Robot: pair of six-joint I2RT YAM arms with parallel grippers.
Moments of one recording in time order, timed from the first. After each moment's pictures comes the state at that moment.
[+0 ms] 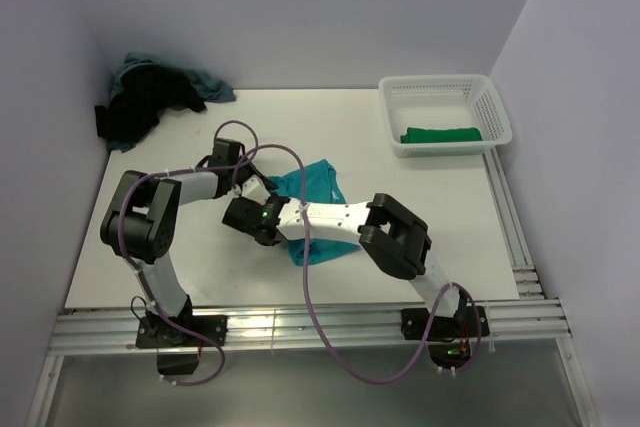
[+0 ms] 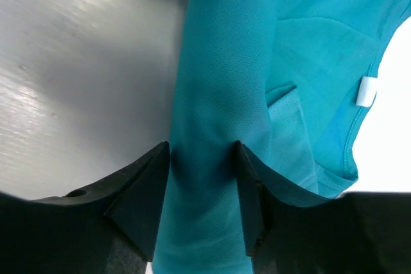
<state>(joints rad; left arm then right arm) -0.29 1.82 0.94 0.02 0.32 -1.03 1.17 2.13 1.66 -0.78 0.62 0.43</state>
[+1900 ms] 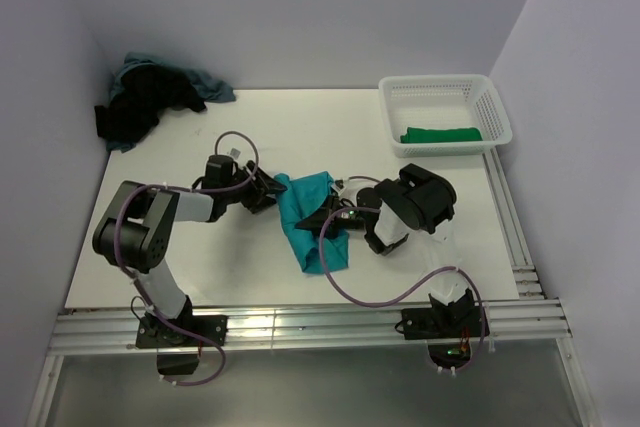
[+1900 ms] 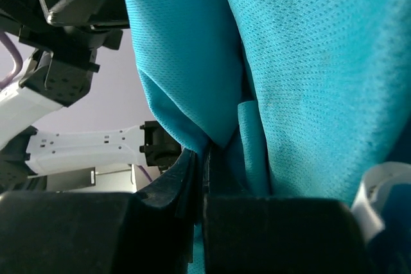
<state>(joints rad) -0.28 1.73 0.69 0.39 0.46 -1.05 0.58 2.20 0.58 1.42 -0.78 1.51</state>
